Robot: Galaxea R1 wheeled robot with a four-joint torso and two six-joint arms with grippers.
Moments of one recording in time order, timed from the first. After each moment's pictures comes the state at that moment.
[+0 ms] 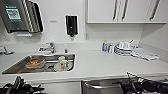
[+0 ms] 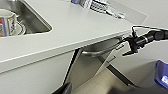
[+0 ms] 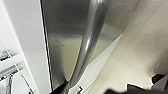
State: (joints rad) left arm 0.30 1.47 -0.66 -0.10 0.36 -0.07; right arm -0.48 2.17 -1.28 0.01 -0.37 1.63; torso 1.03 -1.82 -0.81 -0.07
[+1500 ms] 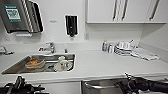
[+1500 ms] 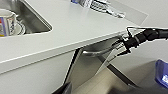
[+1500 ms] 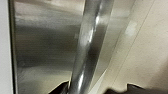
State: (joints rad) left arm 0.30 1.48 -0.68 -0.10 0.37 -0.07; right arm -0.48 2.28 -1.38 -0.55 -0.65 2.17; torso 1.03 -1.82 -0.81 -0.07
